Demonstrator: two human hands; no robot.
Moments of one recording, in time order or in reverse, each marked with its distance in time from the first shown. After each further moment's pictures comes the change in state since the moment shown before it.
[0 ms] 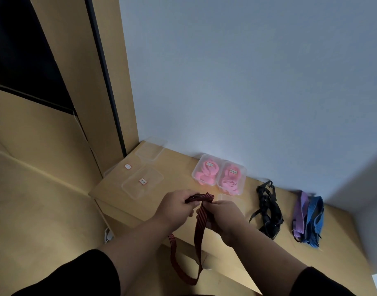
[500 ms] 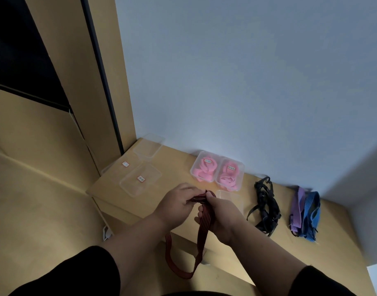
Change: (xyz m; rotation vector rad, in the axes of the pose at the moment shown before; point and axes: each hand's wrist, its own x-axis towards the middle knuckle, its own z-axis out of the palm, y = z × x) left_hand 0.005 -0.011 0.000 0.232 -0.019 0.358; right_hand -0.013 0.000 0.007 0.251 -0.072 0.069
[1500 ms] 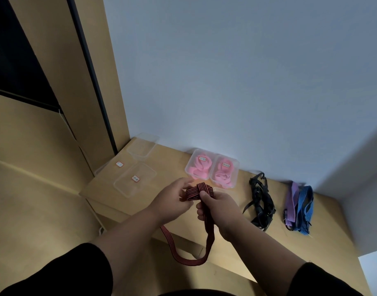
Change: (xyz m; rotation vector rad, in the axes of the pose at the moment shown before) left_hand 0.006 0.004 -0.008 -0.202 -0.098 -0.253; right_hand -0.004 -0.006 -0.009 -0.323 0.047 -0.216
